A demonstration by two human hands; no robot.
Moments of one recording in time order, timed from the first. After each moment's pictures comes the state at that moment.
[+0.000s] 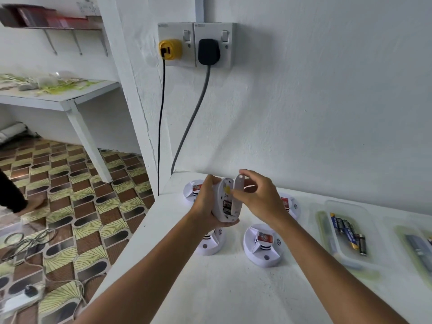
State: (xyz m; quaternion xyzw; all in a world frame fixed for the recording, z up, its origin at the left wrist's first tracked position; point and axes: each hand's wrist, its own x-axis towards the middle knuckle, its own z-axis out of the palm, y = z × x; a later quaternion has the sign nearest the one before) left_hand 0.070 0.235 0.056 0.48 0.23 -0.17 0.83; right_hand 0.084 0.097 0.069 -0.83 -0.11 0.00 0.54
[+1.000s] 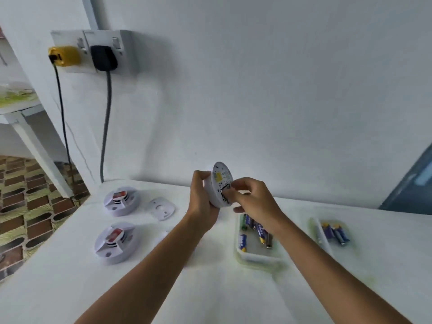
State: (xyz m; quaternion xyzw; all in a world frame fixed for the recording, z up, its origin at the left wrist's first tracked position) left_hand 0.092 0.029 0.070 0.44 0.09 -0.03 0.90; right_hand 0.100 -0.098 0.070 -0.79 -0.06 0.05 0.61
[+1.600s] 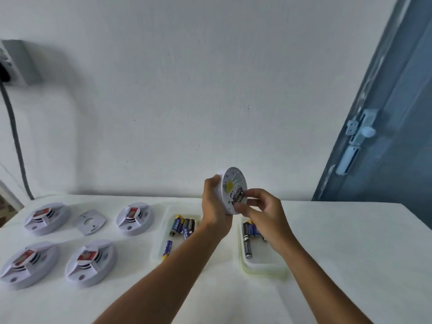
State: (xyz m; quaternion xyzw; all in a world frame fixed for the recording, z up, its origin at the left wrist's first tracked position) left_hand 0.100 -0.189 0.069 0.44 0.05 -0.04 0.89; right_hand 0.082 -0.307 0.046 -0.75 -0.02 -0.07 0.66
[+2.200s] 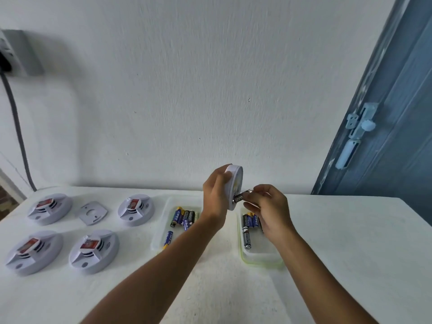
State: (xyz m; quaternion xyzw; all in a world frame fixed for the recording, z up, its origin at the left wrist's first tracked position) left_hand 0.104 -0.189 0.052 0.60 -0.03 0.05 0.80; right_hand 0.085 -0.308 0.044 -0.58 0.11 -0.05 0.81
